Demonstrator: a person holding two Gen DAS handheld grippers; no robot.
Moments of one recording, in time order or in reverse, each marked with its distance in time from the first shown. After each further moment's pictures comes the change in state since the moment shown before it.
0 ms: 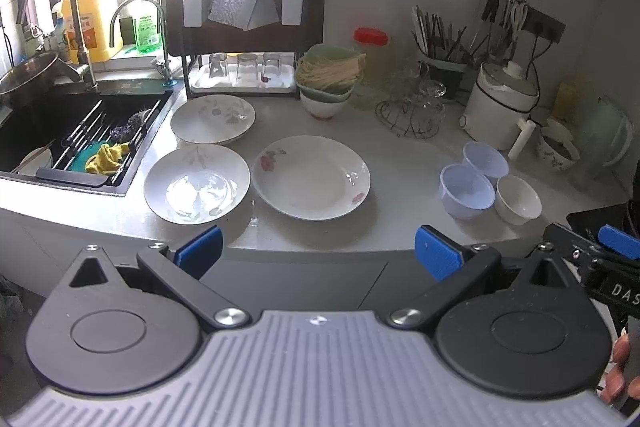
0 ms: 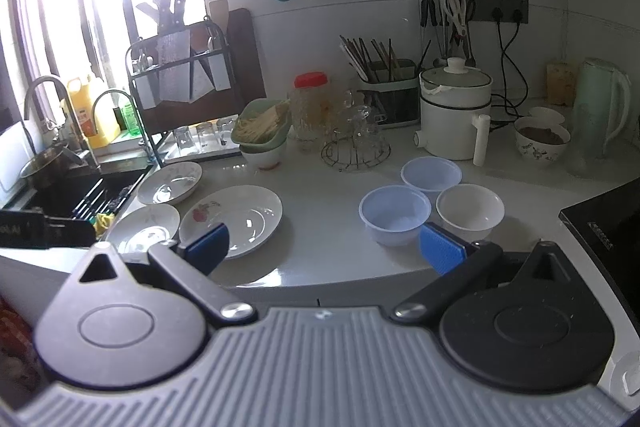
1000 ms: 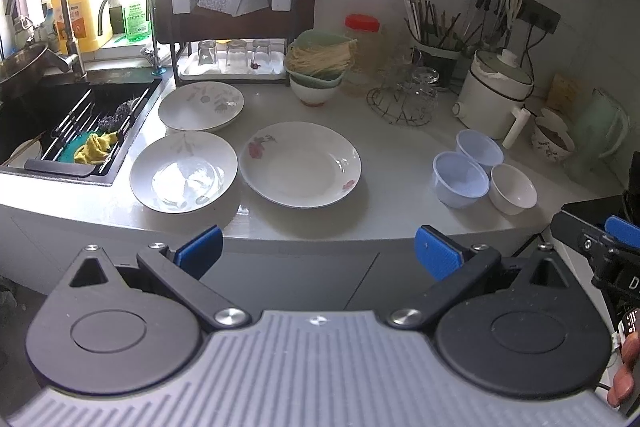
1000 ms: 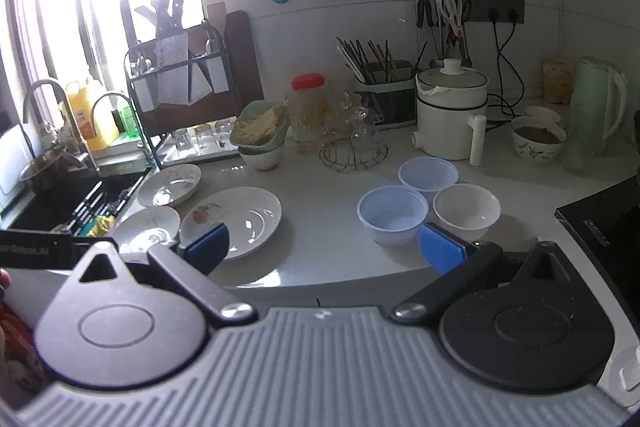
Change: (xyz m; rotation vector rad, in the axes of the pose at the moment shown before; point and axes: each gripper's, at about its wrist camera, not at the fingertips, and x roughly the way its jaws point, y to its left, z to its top) left arm 0.017 -0.003 -0.006 -0.002 0.040 -0.024; right arm -0.006 0.000 0.001 0.006 0.003 -0.013
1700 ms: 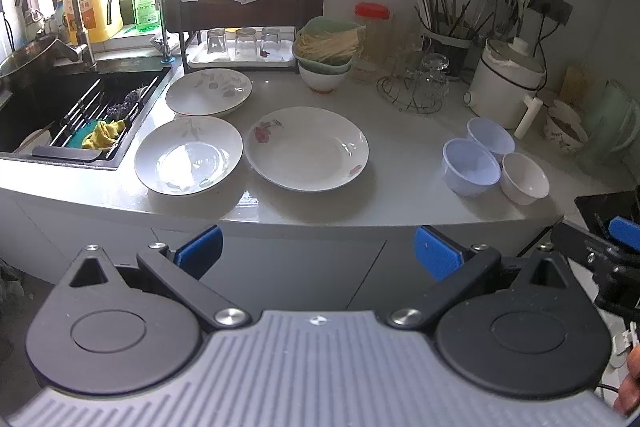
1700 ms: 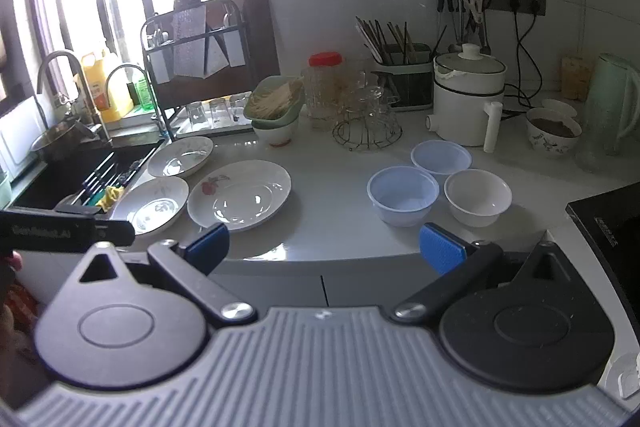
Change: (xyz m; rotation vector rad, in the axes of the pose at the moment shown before) left arm 0.012 -0.012 -0.019 -0.002 0.016 0.046; right arm 0.003 -0.003 -0.011 -0.044 0.053 0.051
